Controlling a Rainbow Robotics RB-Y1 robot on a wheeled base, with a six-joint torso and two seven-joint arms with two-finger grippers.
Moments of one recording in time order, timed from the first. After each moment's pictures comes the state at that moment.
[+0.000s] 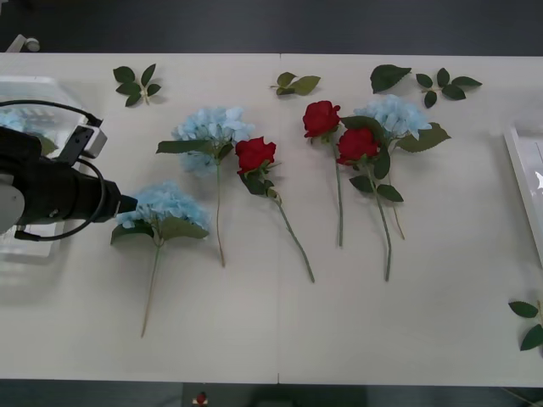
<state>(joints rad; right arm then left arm) -0.70 -1.22 0.57 -0.83 -1.18 0.72 1.80 -0.27 1.02 -0.31 -1.95 0.83 1.11 -1.27</state>
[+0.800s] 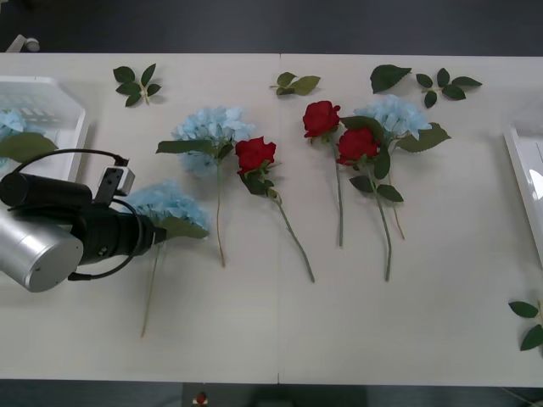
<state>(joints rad) -0.74 -1.21 0.57 -0.80 -1.18 0.73 1.77 -0.15 0.76 -0.31 -1.99 0.56 1.19 -1.14</state>
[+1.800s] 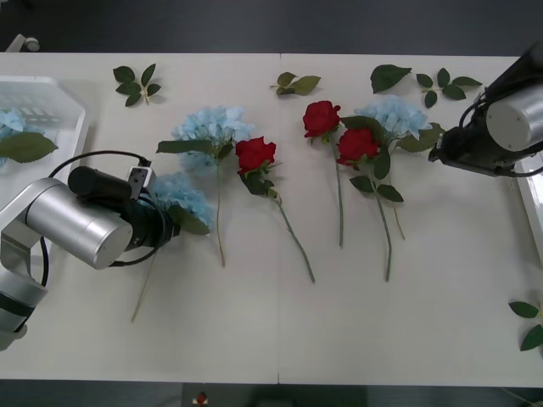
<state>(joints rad) -0.76 -0.88 0.56 -1.29 -0.80 1.19 0.84 -0.29 0.60 -0.38 -1.72 0.40 1.19 -1.16</state>
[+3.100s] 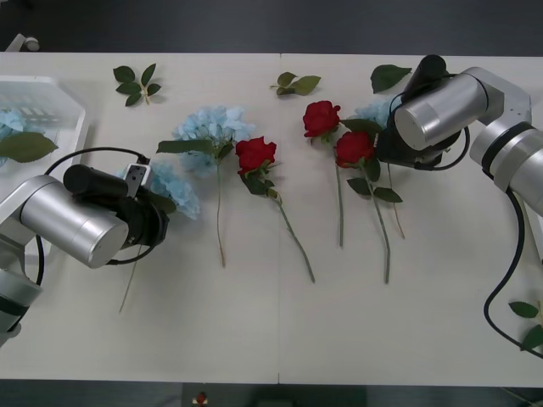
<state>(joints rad) -0.99 -0.57 0.75 -0.88 -0.72 1.05 0.83 -0.29 0.63 -0.38 -1.75 0.40 1.21 -1.20</state>
